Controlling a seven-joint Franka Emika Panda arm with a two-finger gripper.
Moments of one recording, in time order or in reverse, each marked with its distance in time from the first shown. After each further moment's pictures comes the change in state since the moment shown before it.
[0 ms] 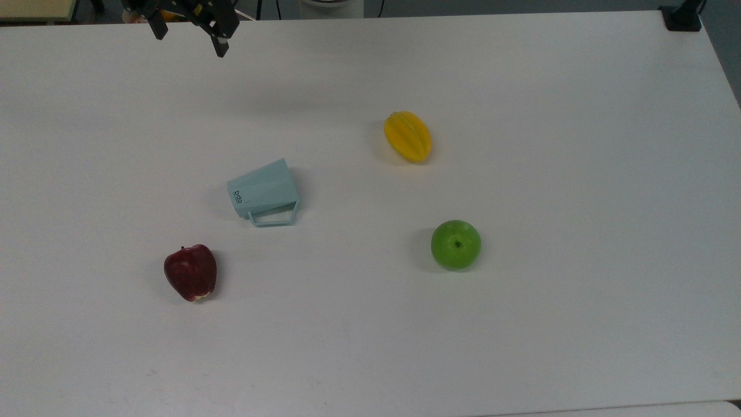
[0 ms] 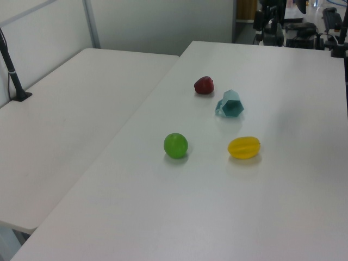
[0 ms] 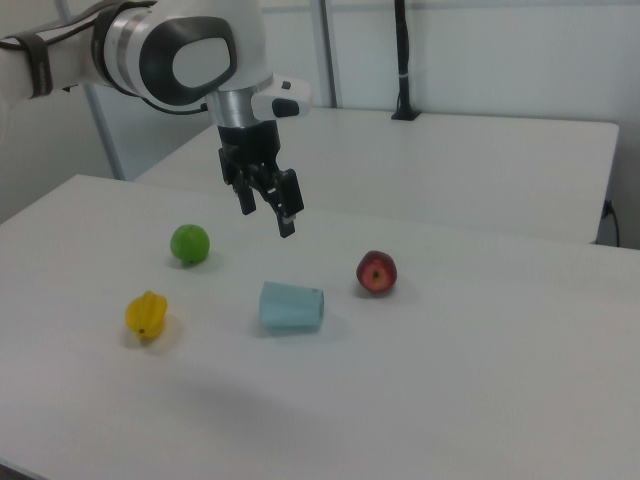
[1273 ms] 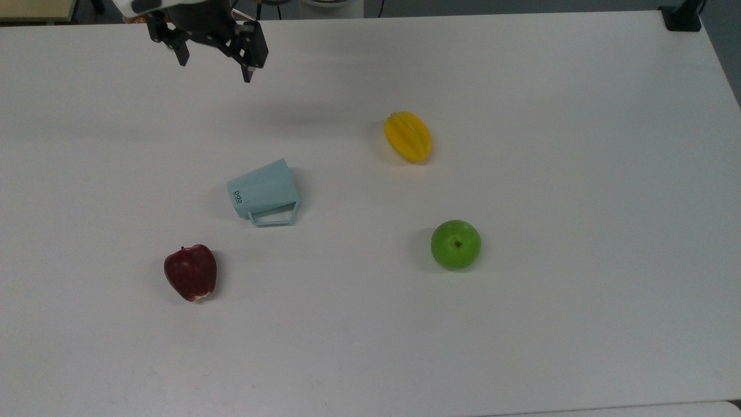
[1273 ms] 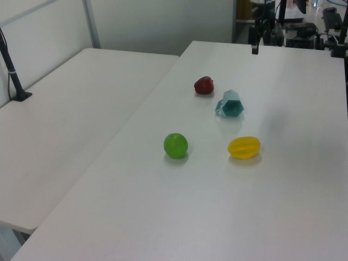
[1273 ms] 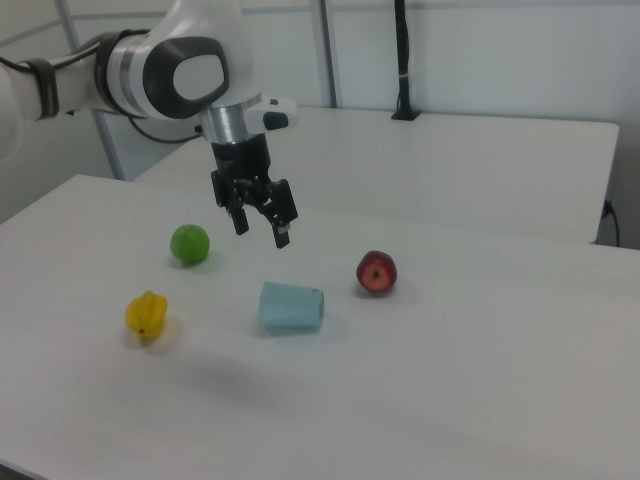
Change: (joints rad) arm 0.072 0.070 0.017 -0.006 -0.098 0.016 -0.019
